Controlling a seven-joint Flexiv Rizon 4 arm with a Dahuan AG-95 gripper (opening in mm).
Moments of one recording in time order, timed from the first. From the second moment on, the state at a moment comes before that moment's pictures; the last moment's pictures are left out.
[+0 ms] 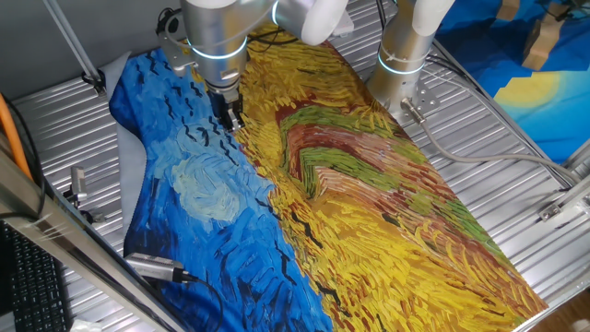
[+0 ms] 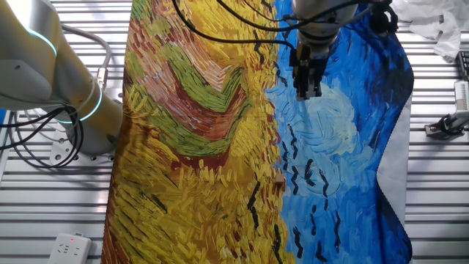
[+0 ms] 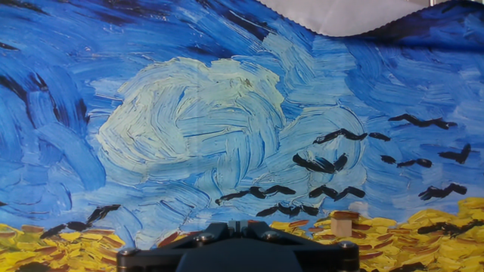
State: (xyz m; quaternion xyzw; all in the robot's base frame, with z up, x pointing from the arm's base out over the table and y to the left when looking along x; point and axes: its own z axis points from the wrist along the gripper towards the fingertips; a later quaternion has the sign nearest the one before) arm 0.505 0.003 0.165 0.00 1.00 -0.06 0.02
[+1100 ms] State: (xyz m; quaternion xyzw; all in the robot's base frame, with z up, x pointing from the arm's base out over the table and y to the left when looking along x) arm 0.505 0.003 0.164 0.00 1.00 -0.06 0.02
